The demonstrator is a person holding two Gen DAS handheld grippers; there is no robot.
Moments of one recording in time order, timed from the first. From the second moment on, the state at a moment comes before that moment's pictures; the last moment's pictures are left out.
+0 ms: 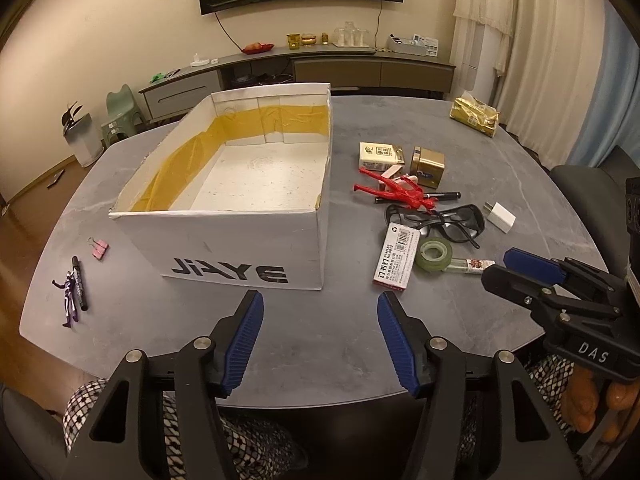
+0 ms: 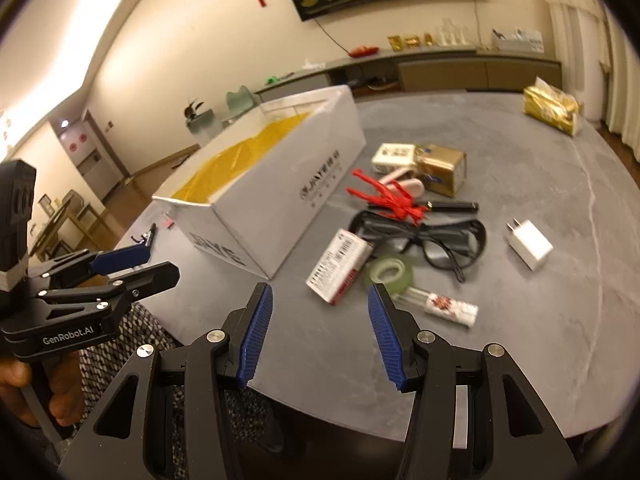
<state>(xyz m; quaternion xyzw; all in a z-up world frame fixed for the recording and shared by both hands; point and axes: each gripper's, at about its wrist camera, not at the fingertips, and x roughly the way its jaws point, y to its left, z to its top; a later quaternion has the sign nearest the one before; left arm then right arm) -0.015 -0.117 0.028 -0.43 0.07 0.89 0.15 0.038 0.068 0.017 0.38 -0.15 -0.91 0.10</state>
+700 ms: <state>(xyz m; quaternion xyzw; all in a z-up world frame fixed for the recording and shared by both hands) -0.072 -0.031 -0.059 -0.47 0.10 0.84 0.24 0.010 0.124 -0.042 0.46 -0.19 -0.87 0.01</state>
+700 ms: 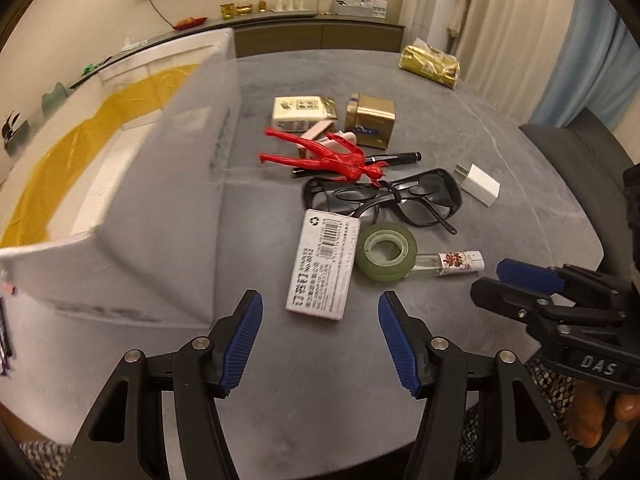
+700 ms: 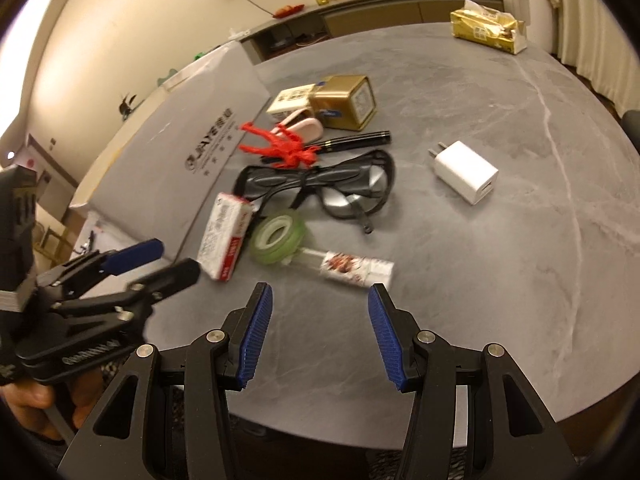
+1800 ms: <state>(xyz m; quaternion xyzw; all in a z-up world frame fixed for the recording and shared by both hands) -0.093 -0.047 -0.088 -0.45 0.07 0.85 0.26 -0.062 0.078 -0.061 0.49 -0.11 -0.86 0.06</state>
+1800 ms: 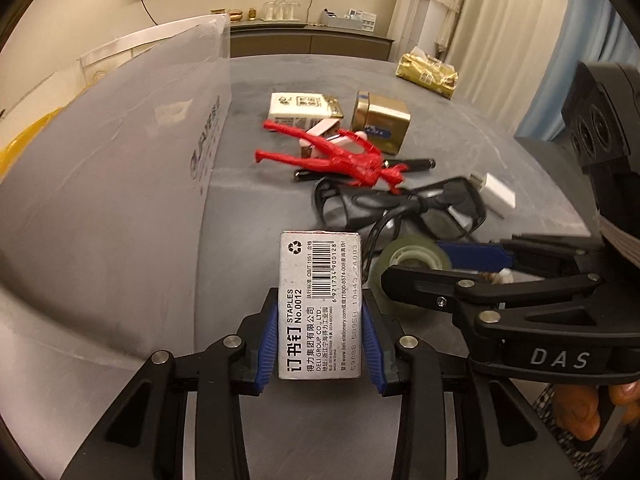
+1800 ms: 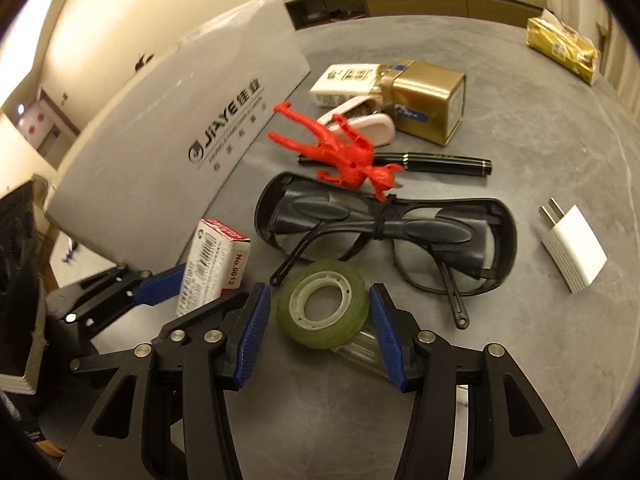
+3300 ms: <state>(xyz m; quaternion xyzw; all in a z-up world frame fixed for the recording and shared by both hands) -0.037 -0.102 0.004 -0.39 0.05 0.89 0.25 -0.008 0.040 0.011 0.42 -0.09 -0.90 0.09</state>
